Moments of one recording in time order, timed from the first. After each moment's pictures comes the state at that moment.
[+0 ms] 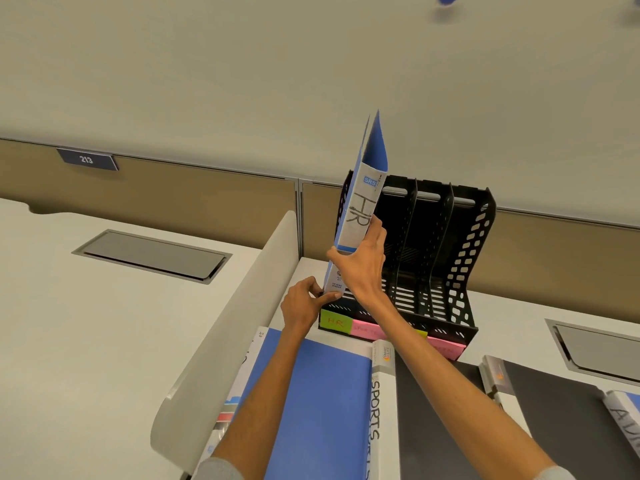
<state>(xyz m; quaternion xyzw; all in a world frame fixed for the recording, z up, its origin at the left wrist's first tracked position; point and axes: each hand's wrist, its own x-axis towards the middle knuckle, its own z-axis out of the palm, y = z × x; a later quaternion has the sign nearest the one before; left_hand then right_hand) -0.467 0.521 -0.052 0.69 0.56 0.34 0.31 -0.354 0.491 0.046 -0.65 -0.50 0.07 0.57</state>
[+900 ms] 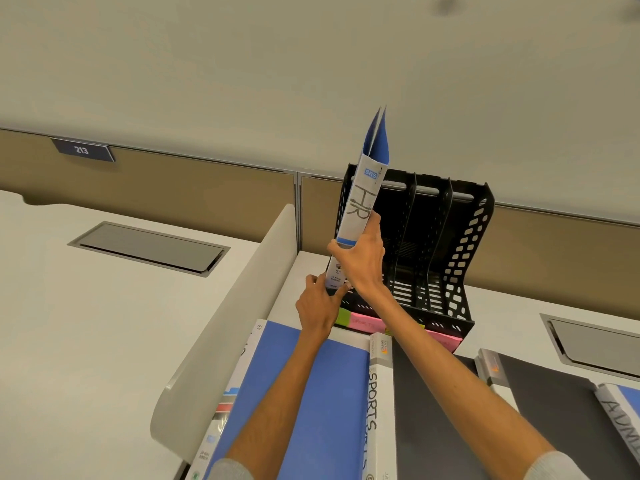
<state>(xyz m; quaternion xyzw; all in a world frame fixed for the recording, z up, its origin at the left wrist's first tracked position) -0.435 0.499 -0.063 0.70 0.59 0.32 0.24 -0.353 0.488 0.047 -0.65 -0.49 0.11 0.57</state>
